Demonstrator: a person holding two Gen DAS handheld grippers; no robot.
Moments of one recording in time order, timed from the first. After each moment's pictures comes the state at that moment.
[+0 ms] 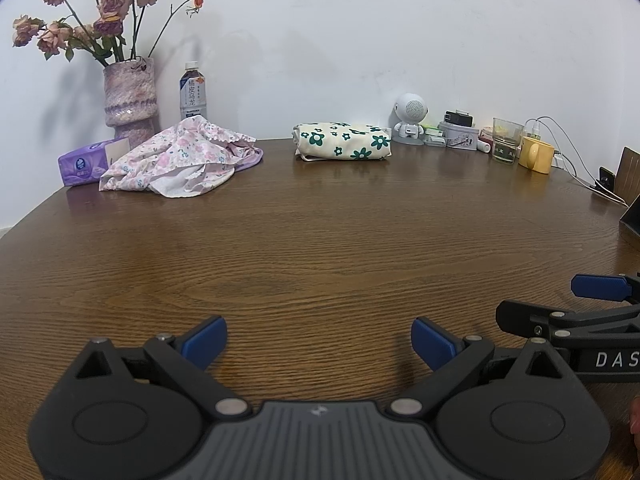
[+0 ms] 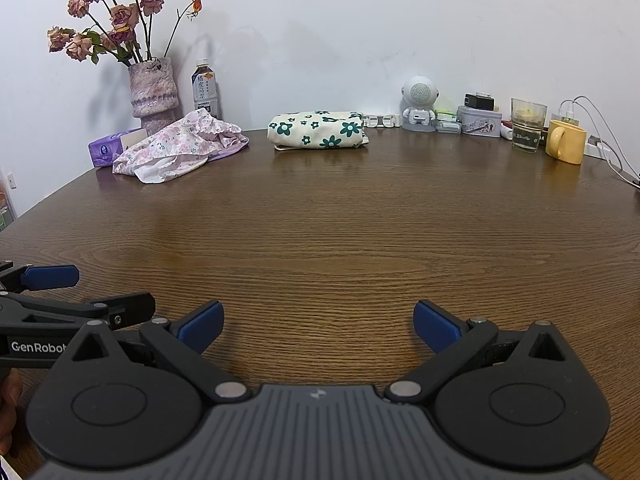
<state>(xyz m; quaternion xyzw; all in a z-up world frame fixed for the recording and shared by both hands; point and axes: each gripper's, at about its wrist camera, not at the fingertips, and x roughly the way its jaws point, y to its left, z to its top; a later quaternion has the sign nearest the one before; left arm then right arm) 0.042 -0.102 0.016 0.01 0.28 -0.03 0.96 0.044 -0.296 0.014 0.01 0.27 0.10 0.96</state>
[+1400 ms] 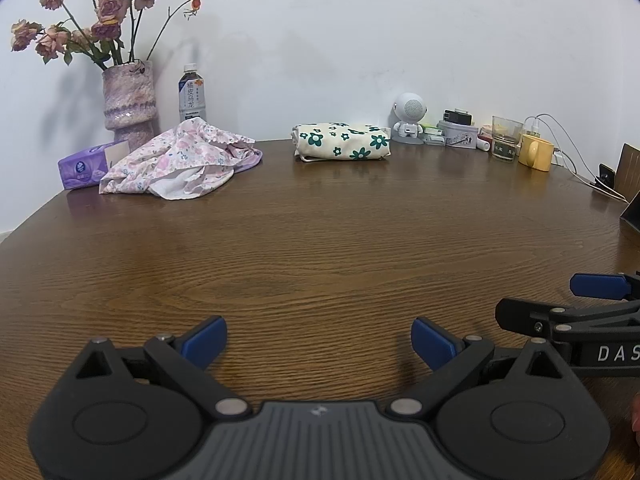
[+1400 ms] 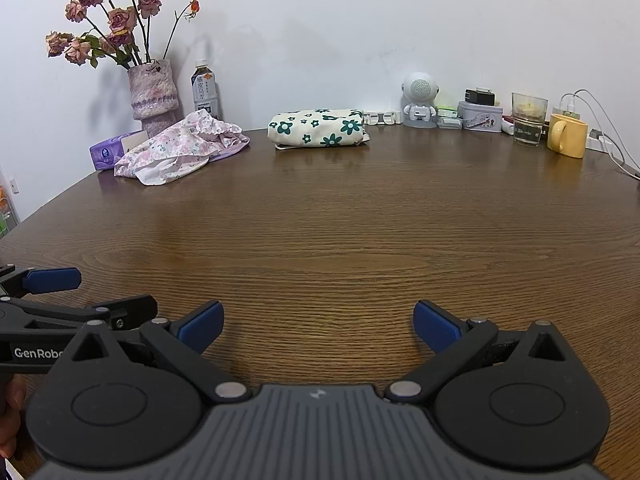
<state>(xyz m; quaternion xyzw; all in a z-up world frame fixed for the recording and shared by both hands) 0.041 -0.104 0.017 0.02 0.28 -0.03 0.96 0.045 -0.297 0.013 0.02 0.28 0.10 0.95</state>
